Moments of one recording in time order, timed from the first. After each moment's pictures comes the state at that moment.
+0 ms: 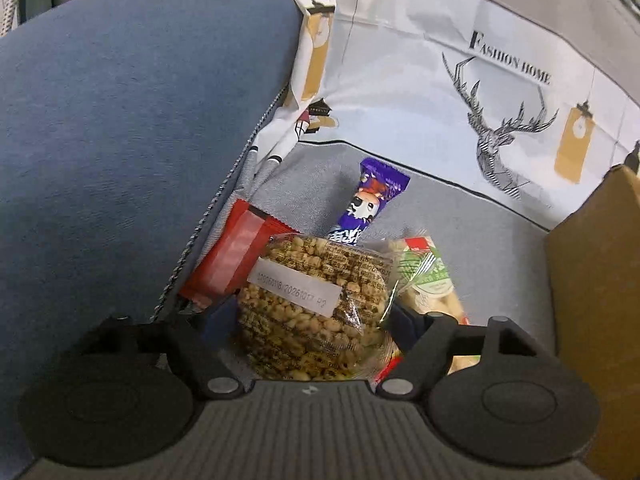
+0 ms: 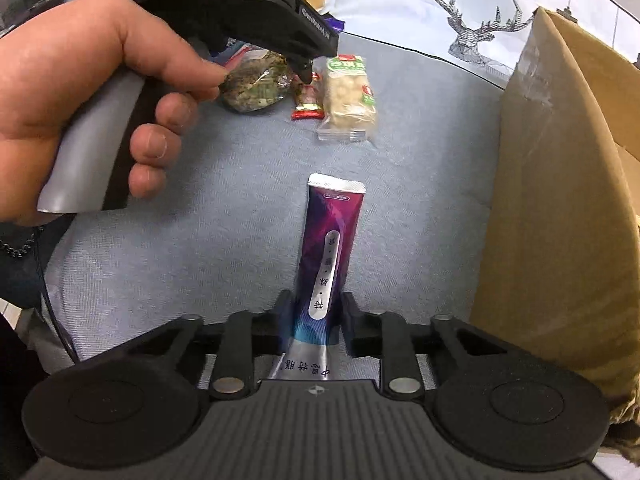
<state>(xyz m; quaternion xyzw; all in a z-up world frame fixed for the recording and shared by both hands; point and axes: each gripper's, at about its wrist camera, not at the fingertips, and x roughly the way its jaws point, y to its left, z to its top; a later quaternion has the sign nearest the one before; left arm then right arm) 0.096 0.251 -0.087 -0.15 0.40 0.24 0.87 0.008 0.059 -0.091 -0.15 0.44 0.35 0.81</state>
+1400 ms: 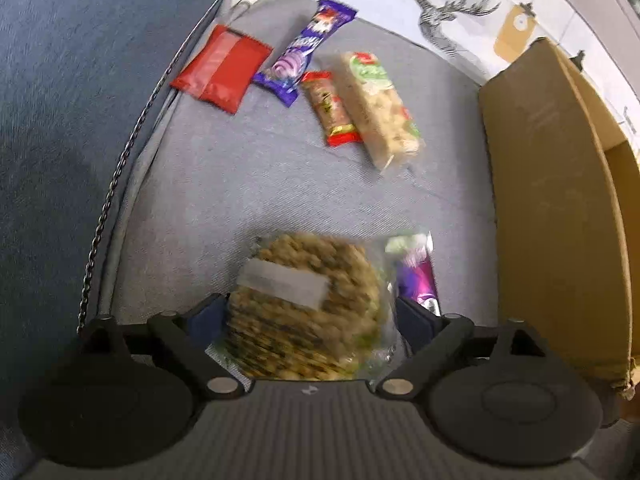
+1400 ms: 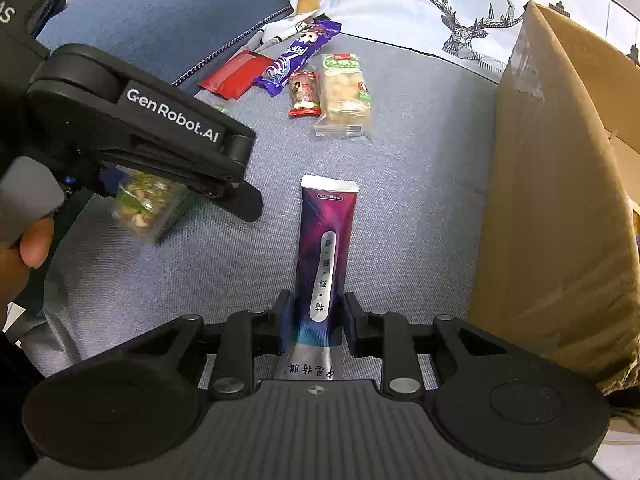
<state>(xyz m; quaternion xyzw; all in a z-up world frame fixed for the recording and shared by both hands) 0.019 0.217 -0.092 -0.22 0.53 0.13 0.81 0.006 0.055 -0.096 -0.14 0.44 0.34 0.82</state>
